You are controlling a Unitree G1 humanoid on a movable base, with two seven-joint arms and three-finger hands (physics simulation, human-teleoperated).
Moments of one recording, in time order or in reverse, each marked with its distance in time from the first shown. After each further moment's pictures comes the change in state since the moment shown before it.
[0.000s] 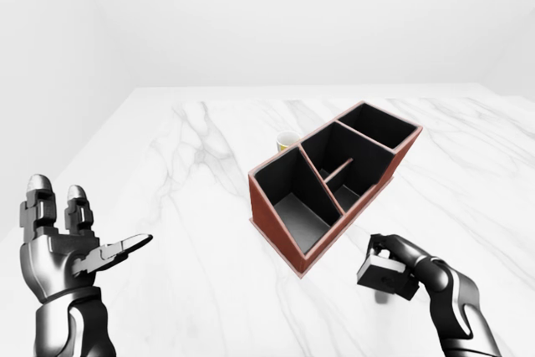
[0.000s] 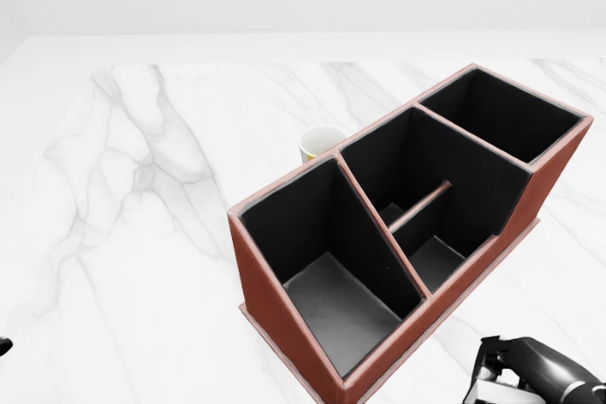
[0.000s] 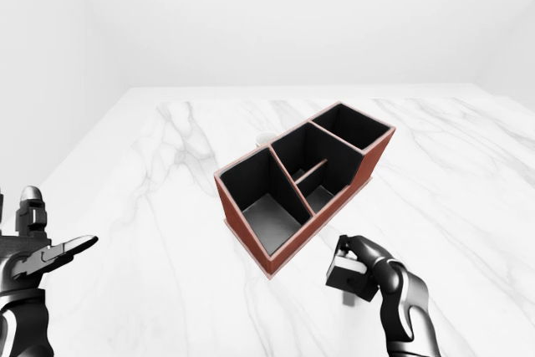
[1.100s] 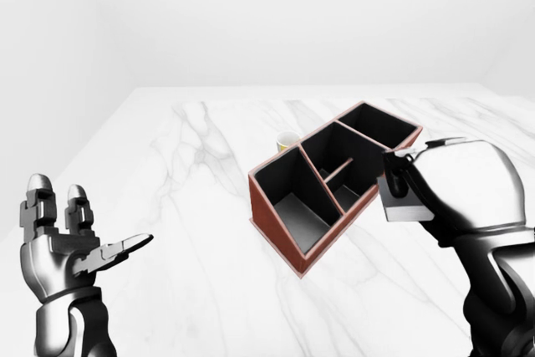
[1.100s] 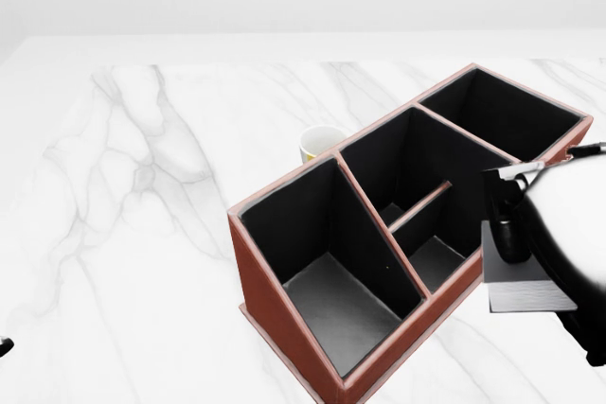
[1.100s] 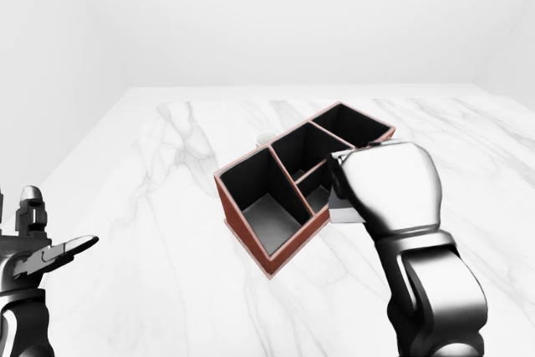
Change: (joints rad) left arm 0.002 -0.003 -0.003 -0.007 0.004 -0.001 0.002; right arm -0.158 -0.119 0.116 -0.986 -0.390 0.000 0.000
